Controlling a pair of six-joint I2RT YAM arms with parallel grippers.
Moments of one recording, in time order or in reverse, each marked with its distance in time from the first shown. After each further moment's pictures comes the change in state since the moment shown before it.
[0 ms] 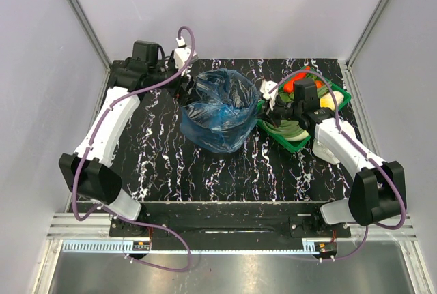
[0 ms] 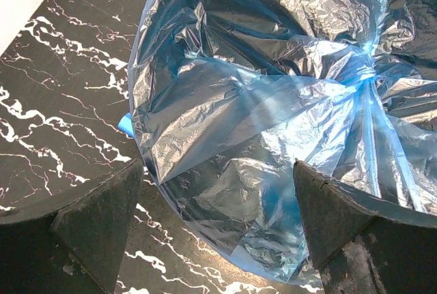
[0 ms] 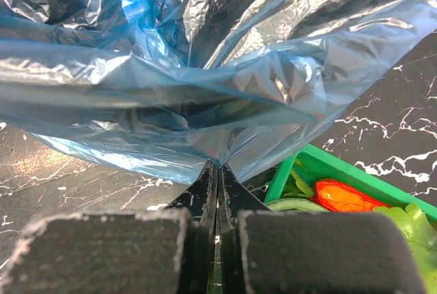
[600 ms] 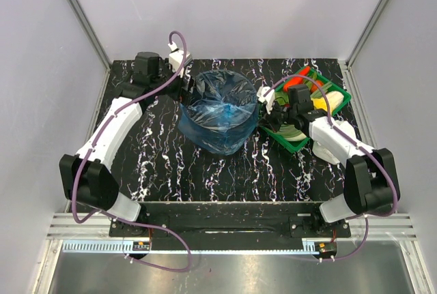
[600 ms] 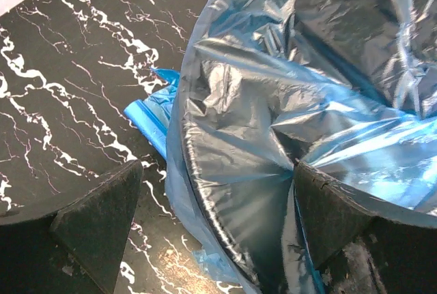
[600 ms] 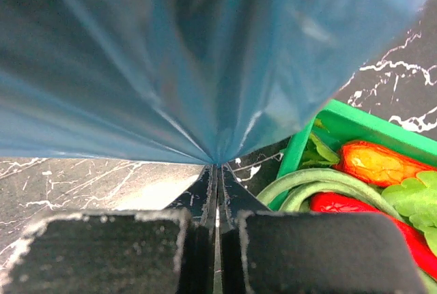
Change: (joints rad) left arm 0.008 -0.067 -0.243 0.319 -0.123 -0.273; right arm -0.001 0.087 -0.038 -0.003 0.080 0.011
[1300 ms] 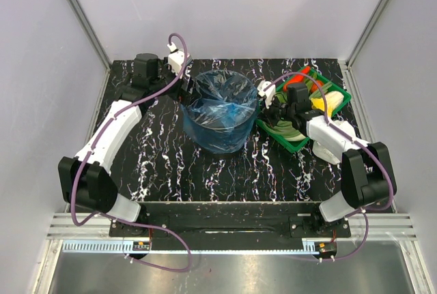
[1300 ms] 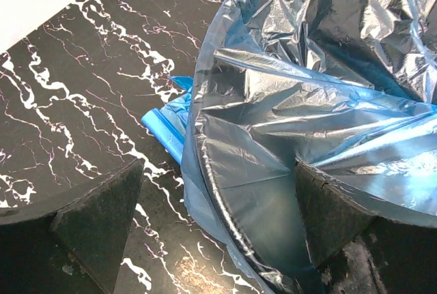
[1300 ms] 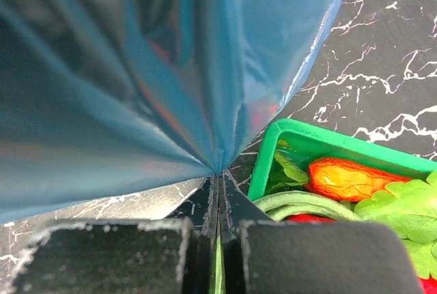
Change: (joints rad) left arm 0.001 -0.024 -0.054 0.077 -0.030 0.028; right arm 0.000 0.060 -0.011 0.165 0.077 0.101
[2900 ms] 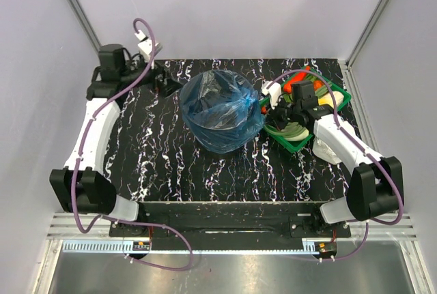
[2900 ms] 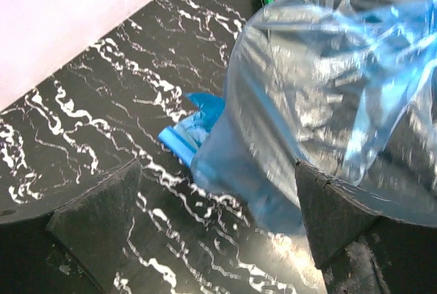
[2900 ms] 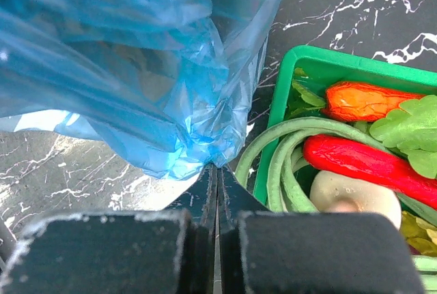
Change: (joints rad) left arm 0.178 -0.029 0.097 -0.034 0.270 -0.013; right arm -0.004 -0.109 0.085 -0.338 0.075 0.013
